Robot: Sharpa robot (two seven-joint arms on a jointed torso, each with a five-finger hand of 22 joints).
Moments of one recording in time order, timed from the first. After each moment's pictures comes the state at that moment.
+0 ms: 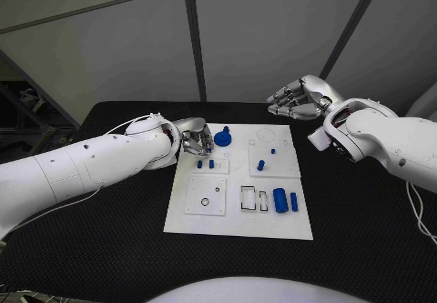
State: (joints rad) left arm 1.19 -0.68 0.01 1.27 -1.31 -0.07 -0.08; left_hand 1.46 -0.16 0.36 0.02 0.38 1.07 0.13 0.21 0.09 1.11 0.07 0.38 0.09 1.34 0.00 1.36 1.02 0.14 1.22 0.11 0.89 1.23; right arm 1.25 -0.78 0.07 1.40 -0.88 -0.32 0.13; right_hand 1.42 -0.15 0.26 0.16 0.40 1.00 0.19 0.14 0.07 1.12 0.13 0.25 0.07 1.17 0.10 0.08 0.28 0.17 0.87 0.22 0.27 0.19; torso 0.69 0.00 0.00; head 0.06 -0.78
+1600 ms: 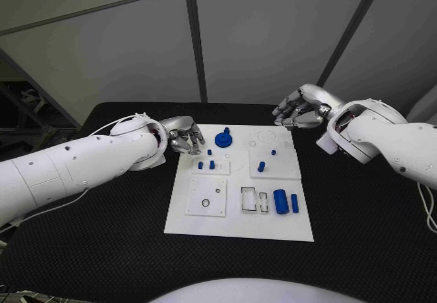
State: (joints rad) left arm 1.19 -0.76 0.03 1.31 -1.30 -0.10 -0.08; left_hand 1.39 -0.20 0.36 0.03 0.38 0.94 0.15 0.08 0.07 1.10 0.08 0.32 0.08 1.31 0.01 1.36 0.95 0.14 1.20 0.12 0.82 1.21; right arm 1.25 -0.79 0.07 1.38 -1.13 -0.26 0.03; right_hand 1.46 -0.15 0.25 0.07 0.37 1.04 0.16 0.13 0.08 1.13 0.09 0.22 0.06 1.45 0.02 0.23 0.37 0.17 1.10 0.13 0.44 0.29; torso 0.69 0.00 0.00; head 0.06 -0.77
